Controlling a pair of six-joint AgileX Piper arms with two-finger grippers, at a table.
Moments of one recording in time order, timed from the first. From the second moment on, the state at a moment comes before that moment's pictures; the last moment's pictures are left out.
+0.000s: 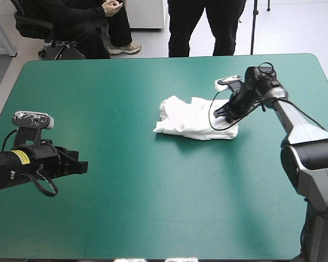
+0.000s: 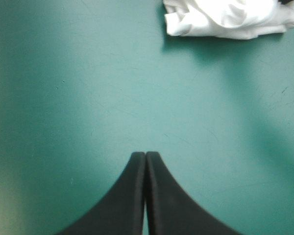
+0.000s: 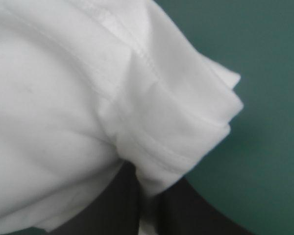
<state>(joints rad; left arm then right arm) -0.26 0.90 -1.19 -0.18 1.21 0.00 0.15 2.08 -1.79 0.16 1.13 -0.30</state>
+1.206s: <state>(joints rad) -0.26 0.90 -1.19 -0.18 1.19 0.03 -0.43 1.72 -1.33 -0.10 0.94 -0.08</state>
